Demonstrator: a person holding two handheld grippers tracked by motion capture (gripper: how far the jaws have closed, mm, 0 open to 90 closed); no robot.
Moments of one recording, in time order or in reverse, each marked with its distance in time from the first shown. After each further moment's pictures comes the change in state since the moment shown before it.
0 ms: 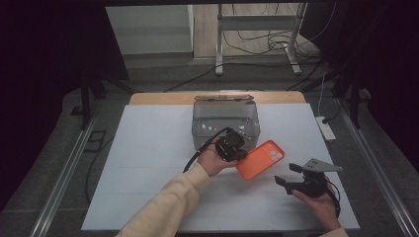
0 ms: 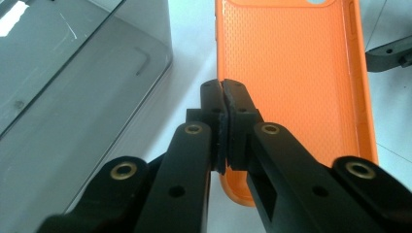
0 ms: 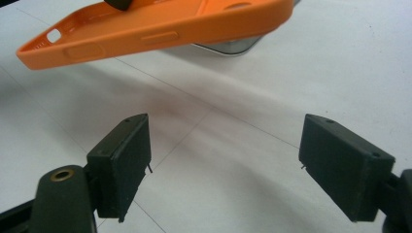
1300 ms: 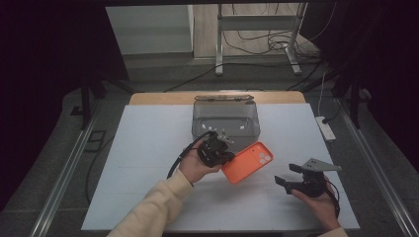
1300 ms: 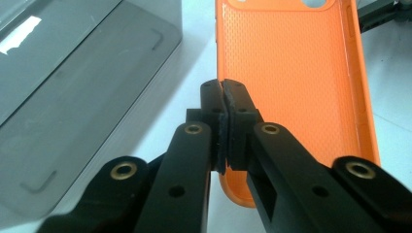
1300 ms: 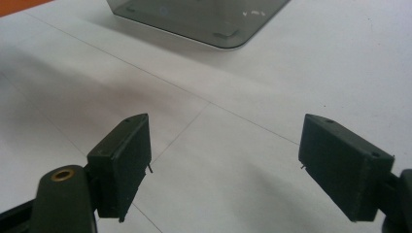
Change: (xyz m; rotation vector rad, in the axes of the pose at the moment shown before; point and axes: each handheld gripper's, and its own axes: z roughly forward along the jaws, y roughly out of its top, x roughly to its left) left arm 0.002 -0.039 -0.041 -0.057 0.016 0.011; right arm -0.001 -0.001 0.002 0.020 -0.014 0.008
